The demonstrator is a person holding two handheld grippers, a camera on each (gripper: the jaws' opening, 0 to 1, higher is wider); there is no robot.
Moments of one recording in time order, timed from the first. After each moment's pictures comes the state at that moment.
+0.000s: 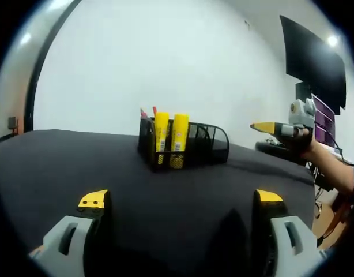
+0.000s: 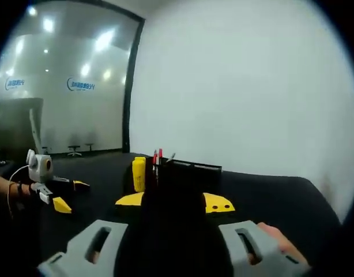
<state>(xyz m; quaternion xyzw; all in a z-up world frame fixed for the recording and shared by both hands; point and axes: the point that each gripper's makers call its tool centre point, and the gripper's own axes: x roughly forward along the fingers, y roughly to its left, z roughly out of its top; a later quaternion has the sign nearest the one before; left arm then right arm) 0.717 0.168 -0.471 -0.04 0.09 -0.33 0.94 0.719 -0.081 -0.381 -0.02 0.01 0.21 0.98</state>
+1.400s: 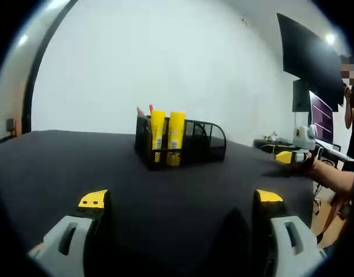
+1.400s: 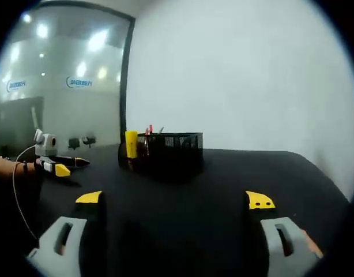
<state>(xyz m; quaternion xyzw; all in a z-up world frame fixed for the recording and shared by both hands) 0.705 0.161 -0.472 -0.03 0.09 -0.34 0.94 0.678 -0.131 -0.442 0.00 0.04 0.20 0.98</state>
